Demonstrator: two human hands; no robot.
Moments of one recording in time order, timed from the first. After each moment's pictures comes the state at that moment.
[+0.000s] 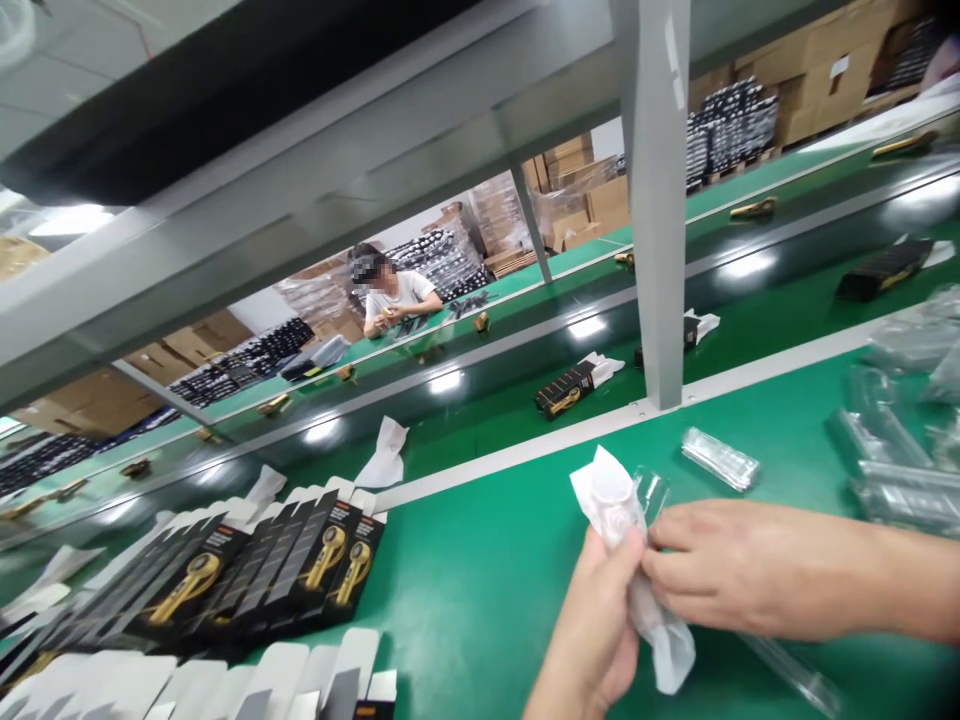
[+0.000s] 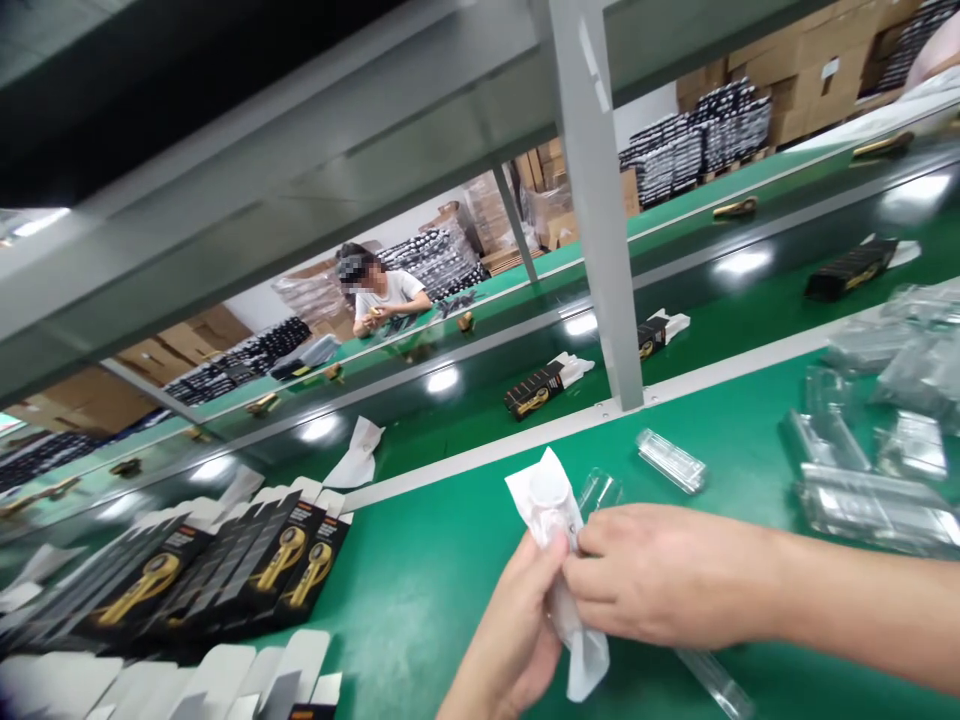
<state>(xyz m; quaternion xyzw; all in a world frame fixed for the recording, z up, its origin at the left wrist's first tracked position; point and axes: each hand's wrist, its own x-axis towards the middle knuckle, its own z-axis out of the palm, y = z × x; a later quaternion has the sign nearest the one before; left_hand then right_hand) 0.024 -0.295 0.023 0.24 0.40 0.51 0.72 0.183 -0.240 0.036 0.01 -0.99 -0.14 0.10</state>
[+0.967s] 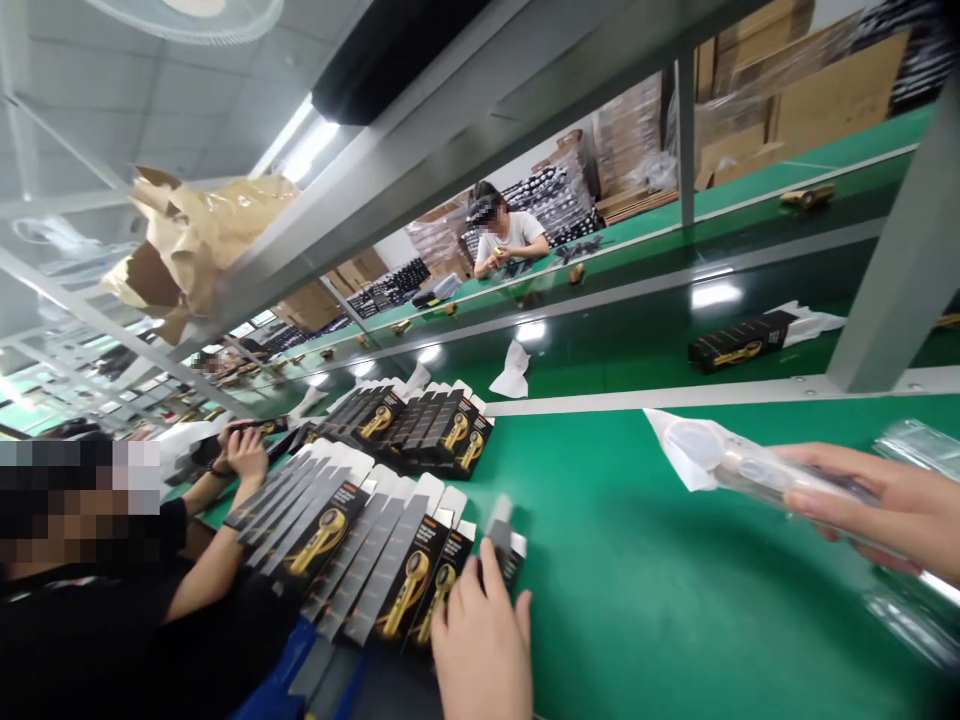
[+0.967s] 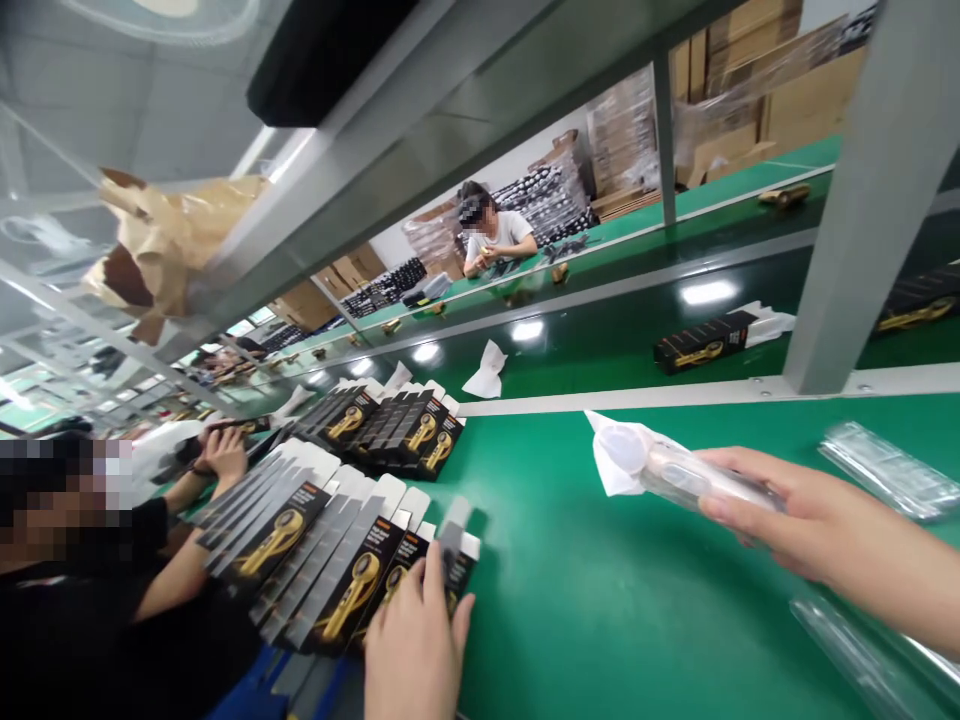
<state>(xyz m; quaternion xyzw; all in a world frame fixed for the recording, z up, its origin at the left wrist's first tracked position) -0.129 -0.462 -0.015 0.44 0.87 -0.09 -0.21 0.170 -0.234 0.015 -0.45 -0.71 0.50 0.18</state>
